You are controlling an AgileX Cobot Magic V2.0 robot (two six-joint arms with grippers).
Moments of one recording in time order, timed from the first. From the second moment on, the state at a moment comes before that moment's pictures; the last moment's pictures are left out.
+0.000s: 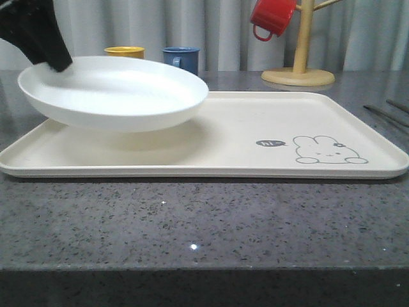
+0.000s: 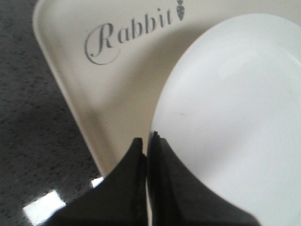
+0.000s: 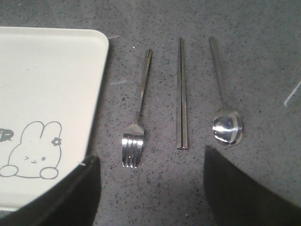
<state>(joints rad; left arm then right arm) -0.15 1.71 -1.48 -0.44 1.10 0.44 0.01 0.74 -0.72 0.03 0.64 0.05</state>
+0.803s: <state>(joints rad) -0.17 1.70 -1.50 -0.32 1.06 0.44 0.01 0.74 -0.72 0.03 0.64 0.05</state>
